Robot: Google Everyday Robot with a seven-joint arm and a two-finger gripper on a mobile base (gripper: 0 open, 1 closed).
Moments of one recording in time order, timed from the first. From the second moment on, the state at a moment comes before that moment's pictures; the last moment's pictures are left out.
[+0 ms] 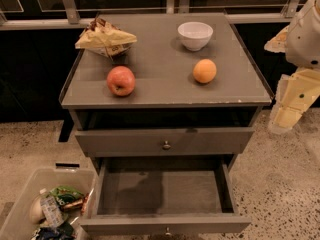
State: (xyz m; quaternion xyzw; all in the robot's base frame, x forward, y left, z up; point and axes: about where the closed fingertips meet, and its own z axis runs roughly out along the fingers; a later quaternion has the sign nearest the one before) arm 0.438 -0.217 0.976 -0.60 0.78 -0.03 0.16
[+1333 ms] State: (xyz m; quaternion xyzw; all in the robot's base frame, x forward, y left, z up) arm 0.521 -0.225 0.909 -0.59 0.77 0.14 0.20
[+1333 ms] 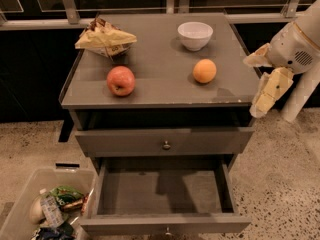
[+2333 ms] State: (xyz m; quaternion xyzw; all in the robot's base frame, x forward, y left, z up) arm 0.552 -0.203 0.879 -0.63 0.69 0.24 0.27
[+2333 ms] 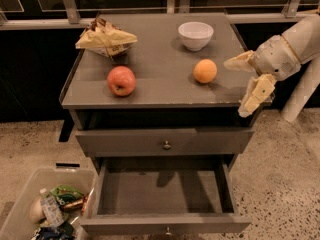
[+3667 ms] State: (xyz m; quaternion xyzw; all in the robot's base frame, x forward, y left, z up) arm 0.649 -0.131 0.871 -0.65 0.61 0.29 0.34
